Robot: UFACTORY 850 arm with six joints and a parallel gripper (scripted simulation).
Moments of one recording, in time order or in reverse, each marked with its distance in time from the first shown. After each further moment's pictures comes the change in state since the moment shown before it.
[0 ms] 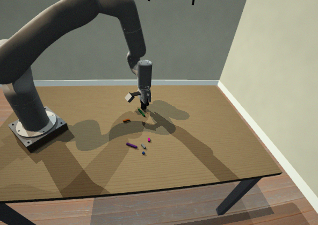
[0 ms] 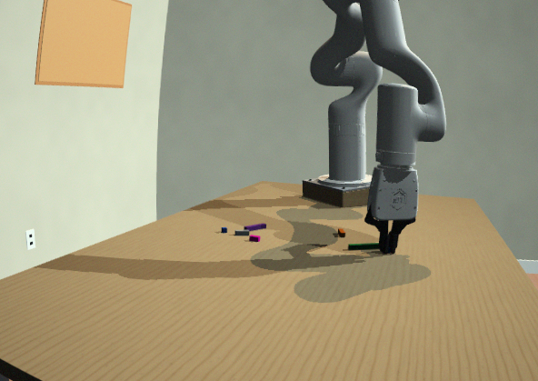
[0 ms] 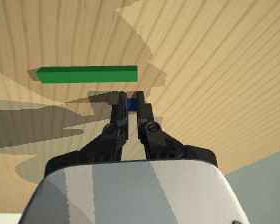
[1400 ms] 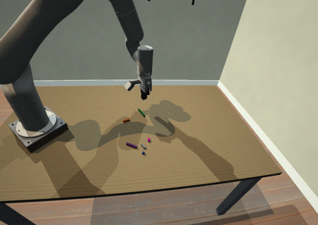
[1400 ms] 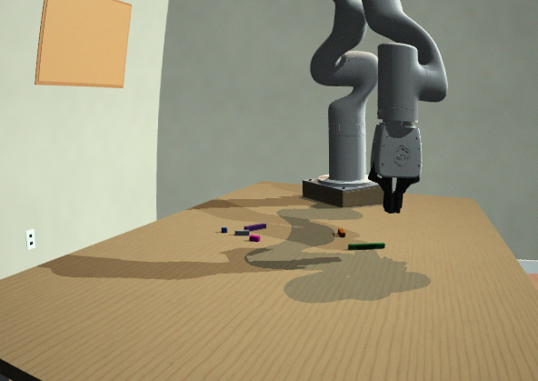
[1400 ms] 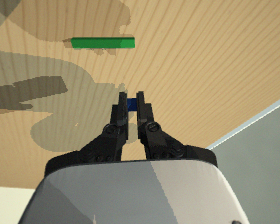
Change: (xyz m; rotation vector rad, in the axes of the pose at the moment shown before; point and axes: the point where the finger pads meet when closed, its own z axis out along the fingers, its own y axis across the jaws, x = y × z) arm -0.001 0.000 -0.083 0.000 -0.001 0.000
